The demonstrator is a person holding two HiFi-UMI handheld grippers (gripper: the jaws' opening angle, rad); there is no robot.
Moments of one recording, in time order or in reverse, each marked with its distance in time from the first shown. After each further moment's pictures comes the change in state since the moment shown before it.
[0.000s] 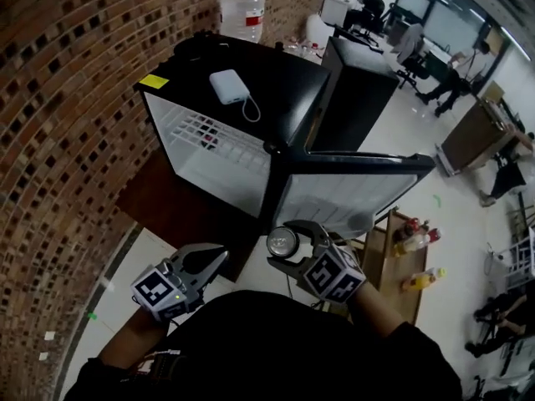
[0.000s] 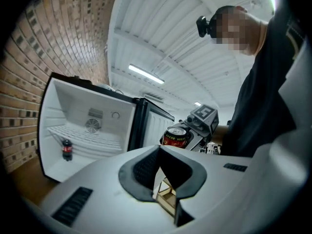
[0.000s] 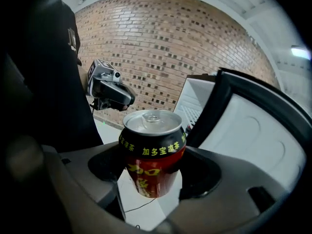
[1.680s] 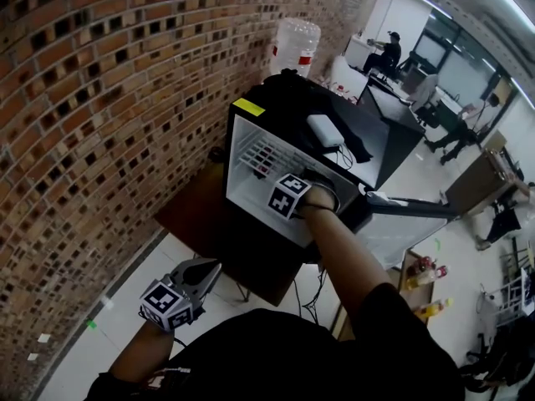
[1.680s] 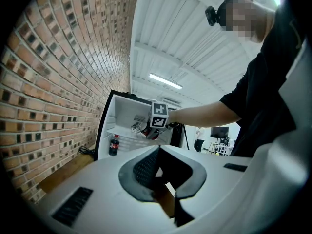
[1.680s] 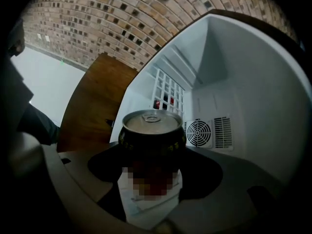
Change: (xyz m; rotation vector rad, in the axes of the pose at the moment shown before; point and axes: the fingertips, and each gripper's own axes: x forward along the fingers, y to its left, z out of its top) left arm -0.193 0.136 -0.017 -0.035 -0.059 0.217; right arm 0.236 -0.166 0.075 -0.244 0.799 -0.360
